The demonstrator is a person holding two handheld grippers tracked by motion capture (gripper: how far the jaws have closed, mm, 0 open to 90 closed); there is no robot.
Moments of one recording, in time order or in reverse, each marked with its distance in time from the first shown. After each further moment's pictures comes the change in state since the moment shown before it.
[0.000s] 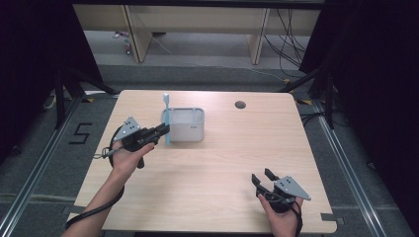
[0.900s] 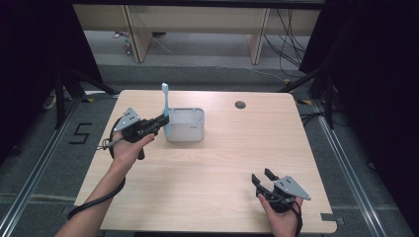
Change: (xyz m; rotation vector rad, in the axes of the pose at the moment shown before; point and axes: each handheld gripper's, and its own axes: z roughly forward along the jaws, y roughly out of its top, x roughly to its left) left arm 0.009 0.019 0.010 -0.021 0.021 0.013; right arm 0.000 0.000 0.000 -0.001 -0.015 -0.016
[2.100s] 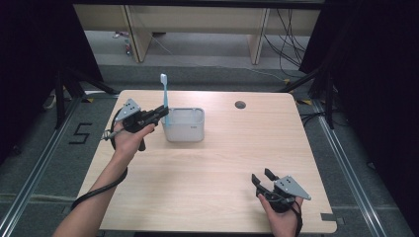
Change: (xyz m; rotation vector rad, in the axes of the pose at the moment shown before) left arm 0.016 0.012 0.015 -0.010 0.037 -0.015; right arm 0.000 0.000 0.000 0.008 0.002 0.004
